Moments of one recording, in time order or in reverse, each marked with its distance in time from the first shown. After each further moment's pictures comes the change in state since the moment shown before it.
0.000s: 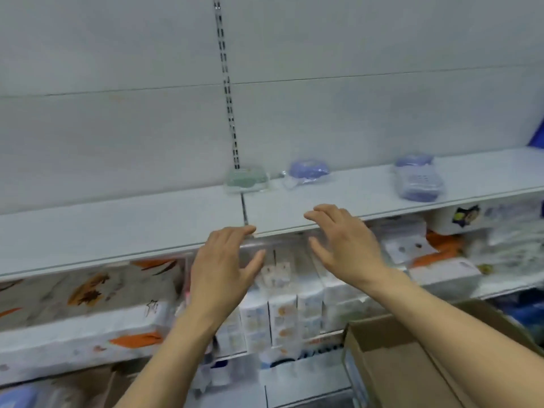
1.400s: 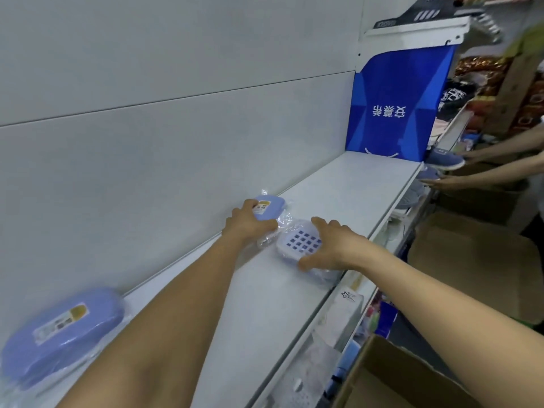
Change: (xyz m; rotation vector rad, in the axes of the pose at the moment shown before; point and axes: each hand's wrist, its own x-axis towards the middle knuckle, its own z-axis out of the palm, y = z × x) left_hand 0.425 0.254 0.433 -0.389 -0.808 -0.006; right_hand 0.099 0.405 -0.033 -0.065 -0.448 1.075
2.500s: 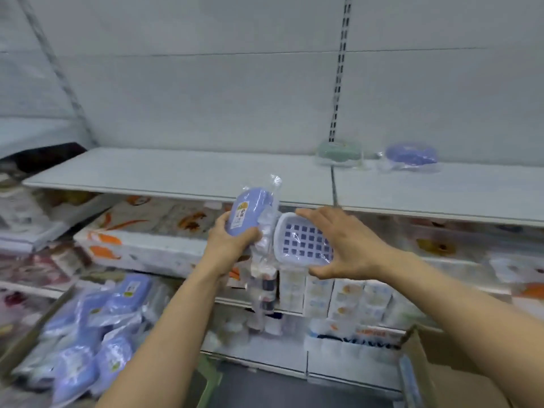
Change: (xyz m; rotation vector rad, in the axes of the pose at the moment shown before) left_hand -0.734 -0.230 -0.073 -0.768 0.988 -0.458; right_hand -0.449 -0.196 0.172 -0.199 -0.048 -1.502
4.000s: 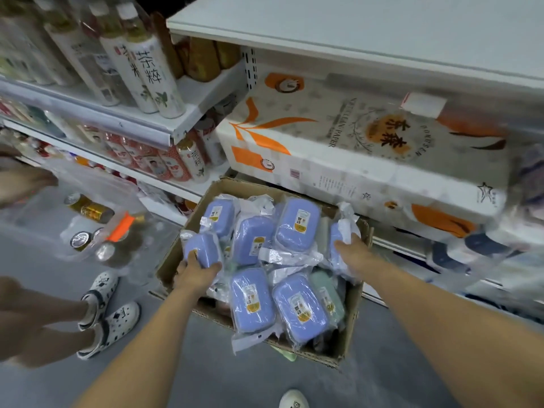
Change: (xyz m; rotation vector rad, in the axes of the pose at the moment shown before) left_hand 0.109 -0.341 -0.527 0.715 0.253 -0.784; right_hand 0.301 -0.302 0.415 0.758 -0.483 0.975
